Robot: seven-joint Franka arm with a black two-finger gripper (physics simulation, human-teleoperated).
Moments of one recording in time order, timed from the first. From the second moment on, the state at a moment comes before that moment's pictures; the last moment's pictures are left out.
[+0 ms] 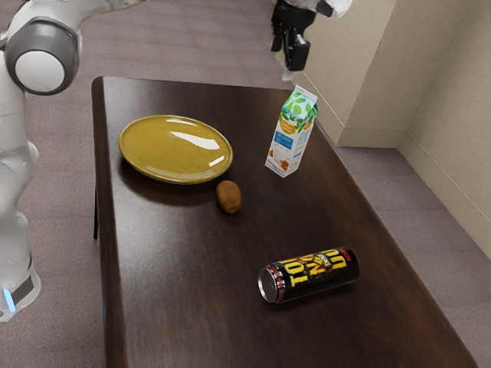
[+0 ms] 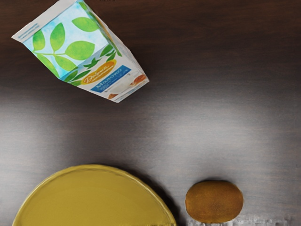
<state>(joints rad) -0.33 0.08 0.27 -1.12 0.22 1.30 0.02</state>
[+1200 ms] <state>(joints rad) -0.39 -0.20 0.26 -1.91 -0.08 1.59 -0.57</state>
